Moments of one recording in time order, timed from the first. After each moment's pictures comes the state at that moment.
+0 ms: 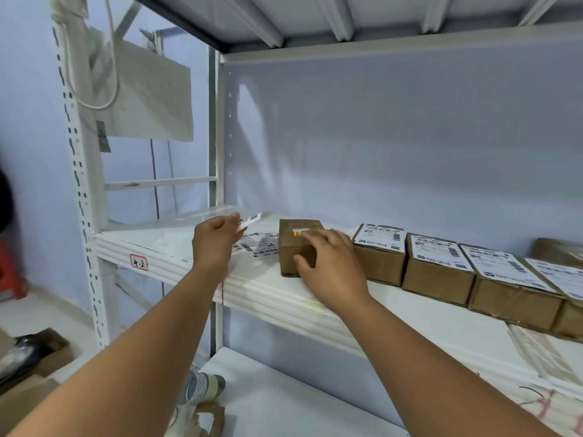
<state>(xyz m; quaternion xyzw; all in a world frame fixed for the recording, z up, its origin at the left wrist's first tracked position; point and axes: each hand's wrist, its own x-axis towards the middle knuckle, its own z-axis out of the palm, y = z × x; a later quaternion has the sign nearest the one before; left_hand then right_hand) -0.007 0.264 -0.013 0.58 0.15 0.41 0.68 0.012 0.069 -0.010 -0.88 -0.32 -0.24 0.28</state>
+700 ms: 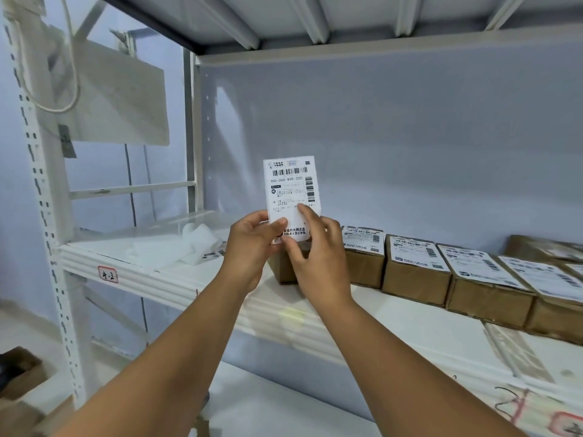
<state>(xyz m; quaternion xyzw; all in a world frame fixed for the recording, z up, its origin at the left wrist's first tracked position) -0.008 0.175 0.012 0.55 -0.06 0.30 0.78 0.017 0.067 -0.006 -0.78 -0.30 -0.30 0.45</state>
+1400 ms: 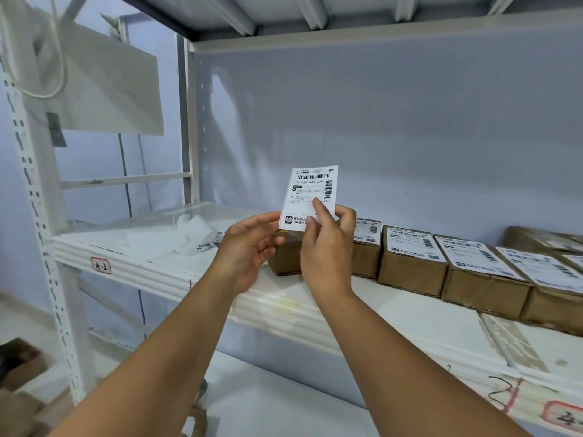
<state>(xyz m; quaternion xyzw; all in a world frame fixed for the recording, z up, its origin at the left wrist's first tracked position) -0.009 0.180 -0.002 0.54 -0.04 0.21 0.81 0.018 0.063 -0.002 -0.77 -0.24 -0.32 0.50</state>
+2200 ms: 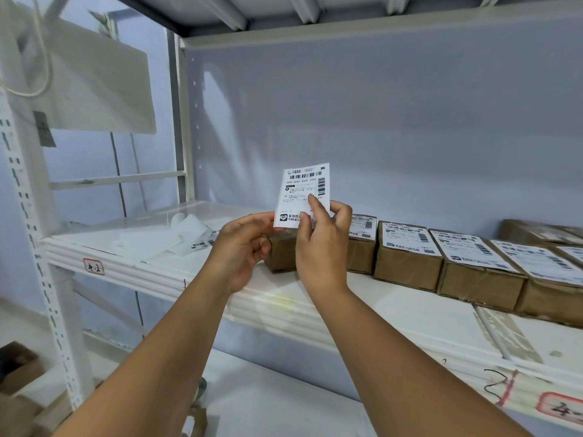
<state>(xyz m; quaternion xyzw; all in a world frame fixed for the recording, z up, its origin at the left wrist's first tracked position) -0.007 0.181 -0.004 0.55 -0.06 0.21 0.81 0.017 0.061 -0.001 -0.77 -0.23 -0.31 0.50</state>
